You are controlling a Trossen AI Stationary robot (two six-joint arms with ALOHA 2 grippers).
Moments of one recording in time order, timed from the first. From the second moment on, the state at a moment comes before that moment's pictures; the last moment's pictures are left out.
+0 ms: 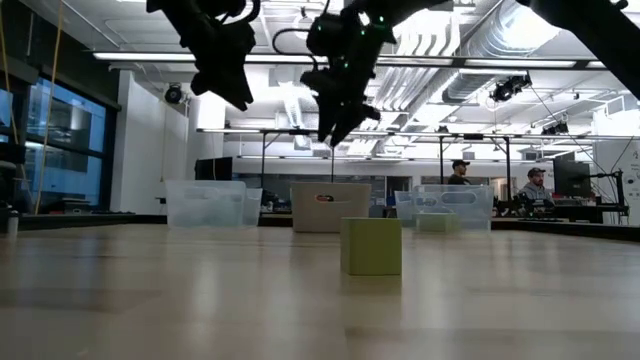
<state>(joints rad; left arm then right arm) 0.68 1.33 1.21 -0.77 0.08 -0.08 -0.41 2.08 2.01 -1.03 0.01 0.26</state>
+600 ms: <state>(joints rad) 0.68 1.33 1.21 -0.89 0.08 -0.08 -0.22 2.08 2.05 -1.32 -0.01 0.43</state>
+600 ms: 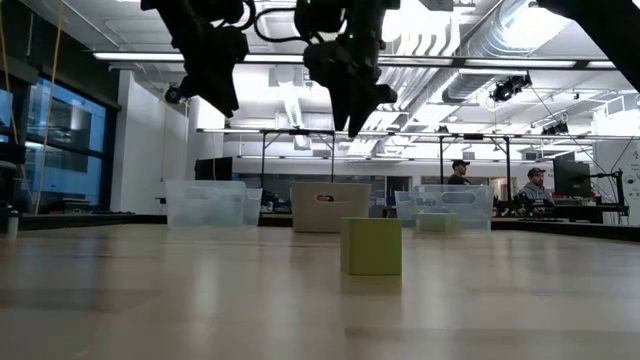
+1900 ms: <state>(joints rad) 0.67 1.33 1.21 -1.05 0.07 0.02 0.28 2.08 2.05 -1.26 0.00 1.45</state>
